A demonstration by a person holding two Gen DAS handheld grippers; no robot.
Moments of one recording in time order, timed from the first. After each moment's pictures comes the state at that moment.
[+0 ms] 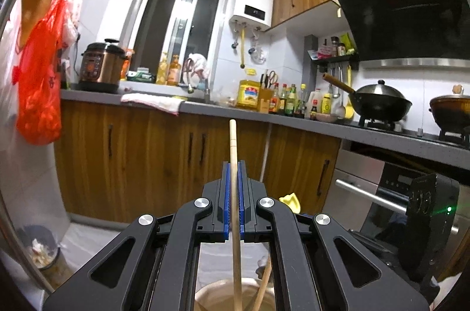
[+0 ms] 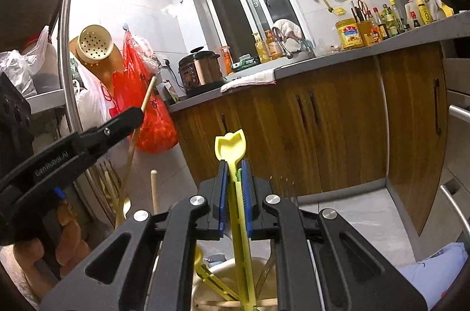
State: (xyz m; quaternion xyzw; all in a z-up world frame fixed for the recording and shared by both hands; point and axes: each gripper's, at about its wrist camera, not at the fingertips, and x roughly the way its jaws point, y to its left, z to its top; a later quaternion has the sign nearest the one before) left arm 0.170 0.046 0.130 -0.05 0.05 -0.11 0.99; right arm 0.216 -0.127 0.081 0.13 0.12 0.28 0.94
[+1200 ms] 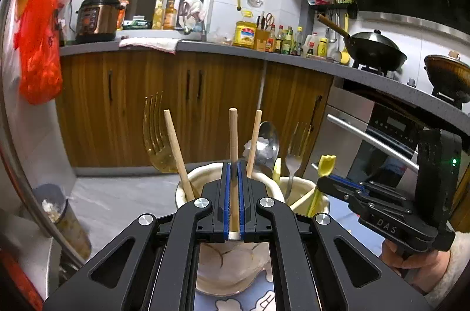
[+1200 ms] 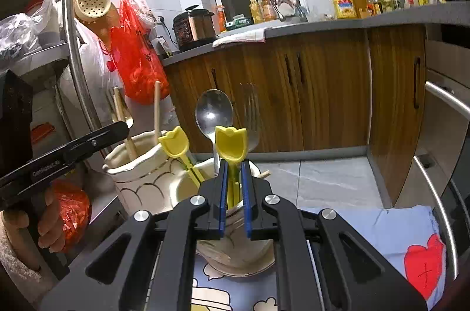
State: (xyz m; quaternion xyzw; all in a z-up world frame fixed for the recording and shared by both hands) left arm 0.129 0.047 0.088 -0.03 0.20 -0.12 0.97; right arm 0.167 -0.157 0.055 0.08 0.22 0.27 0.93
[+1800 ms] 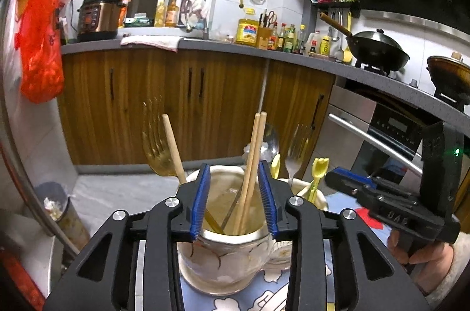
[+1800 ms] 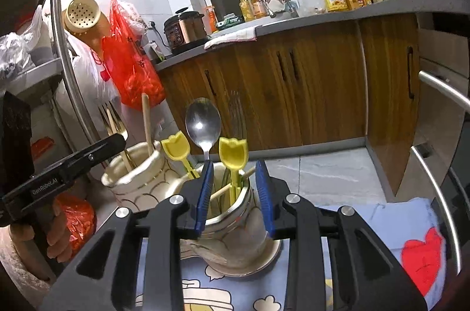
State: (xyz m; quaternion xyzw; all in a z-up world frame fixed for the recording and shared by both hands) left arm 0.124 0.043 0.100 -0.04 0.20 -0.11 0.97; right arm 0.167 -0.172 0.068 0.11 0.23 0.26 0.93
